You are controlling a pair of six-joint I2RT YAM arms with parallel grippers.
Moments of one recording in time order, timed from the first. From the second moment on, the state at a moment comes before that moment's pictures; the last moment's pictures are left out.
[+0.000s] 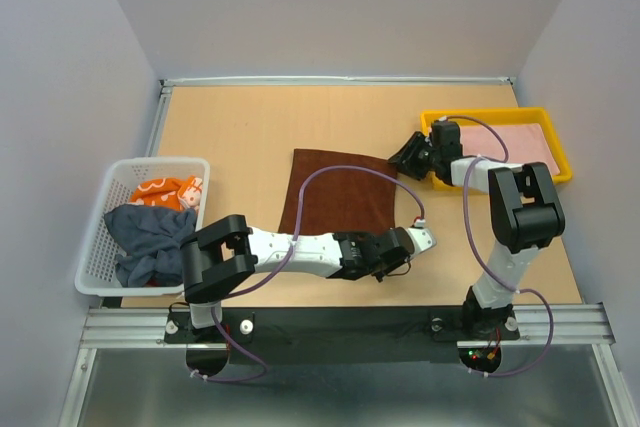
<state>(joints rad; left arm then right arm) -1.34 1.79 1.14 -0.20 -0.24 -0.10 0.14 1.83 0.98 0.13 -0.31 0.79</state>
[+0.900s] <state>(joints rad) -1.34 1.79 1.14 -0.25 -0.12 -0.10 0.15 1.86 1.01 0.14 -0.26 0.81</state>
